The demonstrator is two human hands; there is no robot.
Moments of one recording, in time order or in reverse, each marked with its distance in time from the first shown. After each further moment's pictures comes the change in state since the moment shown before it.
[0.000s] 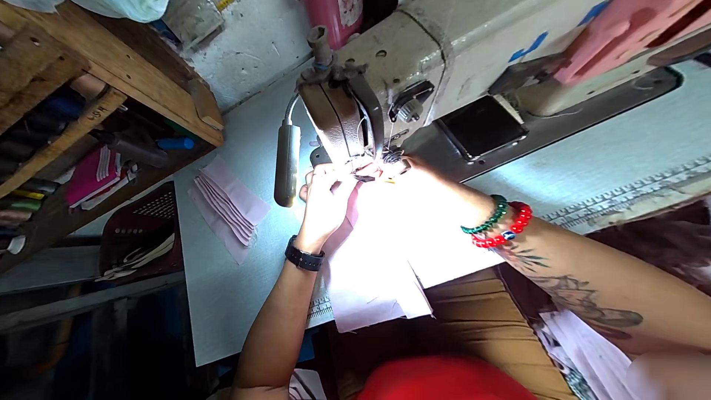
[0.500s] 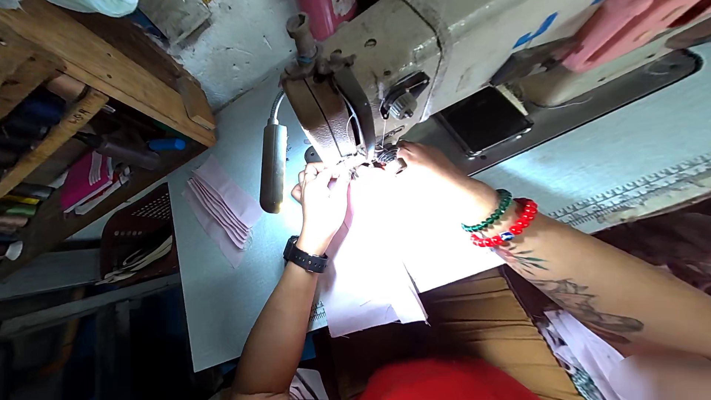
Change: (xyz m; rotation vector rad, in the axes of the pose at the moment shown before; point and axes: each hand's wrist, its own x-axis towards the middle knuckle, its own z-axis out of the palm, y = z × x) left_hand 0.009 -0.006 0.019 0.165 0.139 0.012; right_hand -0.002 -0.017 -0.016 -0.304 0.002 0.092
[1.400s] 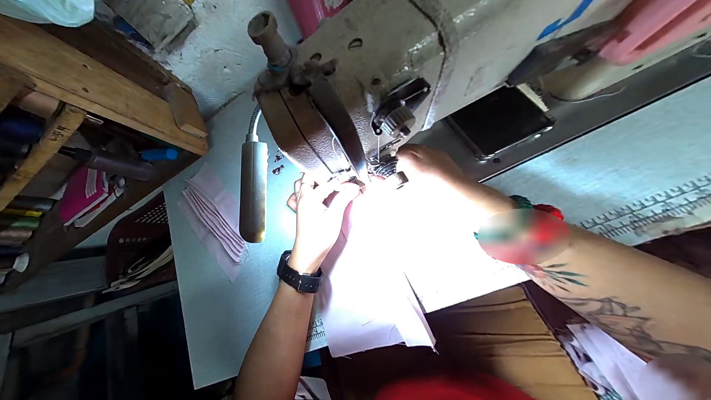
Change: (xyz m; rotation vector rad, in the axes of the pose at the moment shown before) left_hand 0.004 -0.009 -0.003 -0.161 -0.049 0.031; right_hand 0.004 0.005 0.004 0.065 0.083 -0.036
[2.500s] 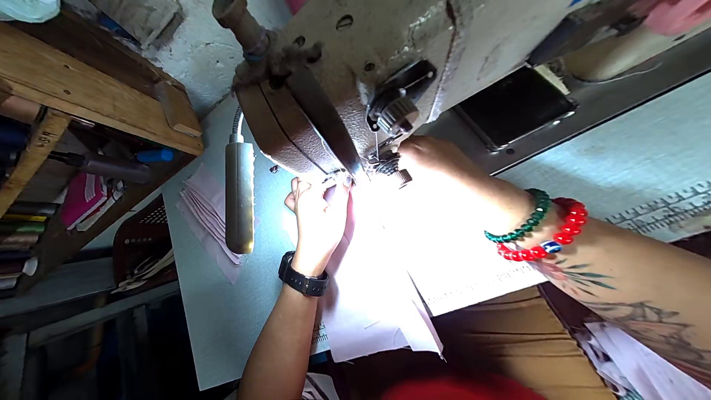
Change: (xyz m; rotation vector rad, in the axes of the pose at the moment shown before) left_hand 0.001 0.002 0.007 0.151 0.060 -0.006; right_hand 0.000 0.004 0.001 -0.015 0.015 -0.012
